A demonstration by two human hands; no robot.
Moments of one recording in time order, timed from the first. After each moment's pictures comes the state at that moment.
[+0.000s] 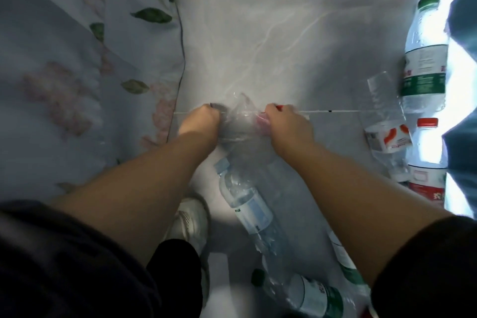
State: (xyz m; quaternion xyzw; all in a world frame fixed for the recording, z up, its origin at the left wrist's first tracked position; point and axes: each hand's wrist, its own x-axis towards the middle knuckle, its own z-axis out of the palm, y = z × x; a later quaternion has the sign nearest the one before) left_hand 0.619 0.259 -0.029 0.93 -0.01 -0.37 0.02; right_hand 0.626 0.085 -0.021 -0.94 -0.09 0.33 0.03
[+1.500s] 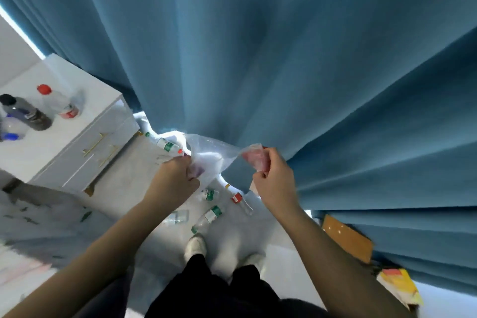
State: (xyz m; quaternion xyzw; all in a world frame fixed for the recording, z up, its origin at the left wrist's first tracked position) left_hand 0.439 0.091 0.798 0.84 -0.40 -0.27 0.25; right_hand 0.263 -0.028 0.814 -0.77 0.52 -0.13 0.34
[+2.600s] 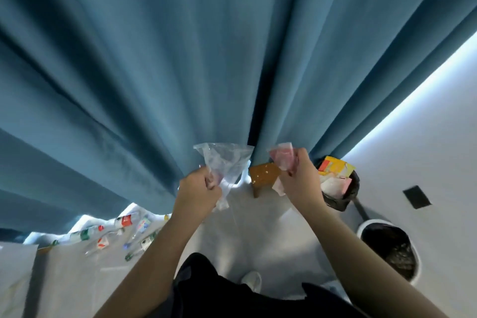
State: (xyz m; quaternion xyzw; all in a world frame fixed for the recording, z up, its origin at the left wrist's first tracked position) left_hand 0.026 0.009 0.841 0.69 -0.59 -0.35 0.23; right_hand -0.193 0.015 0.828 -0.49 0.75 -0.35 0.28
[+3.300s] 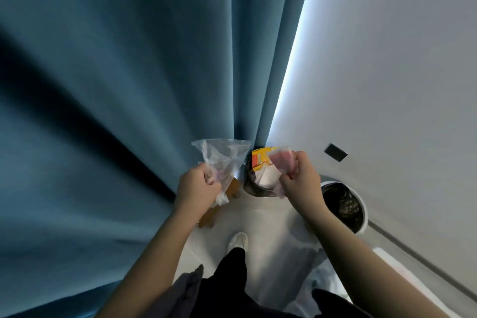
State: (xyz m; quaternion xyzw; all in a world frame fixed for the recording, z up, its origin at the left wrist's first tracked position) left_hand -0.252 -0.165 0.817 0.49 -0.78 -0.37 0.10; right_hand -0.418 -0.023 0.807 -0.25 0.85 -0.42 0.19
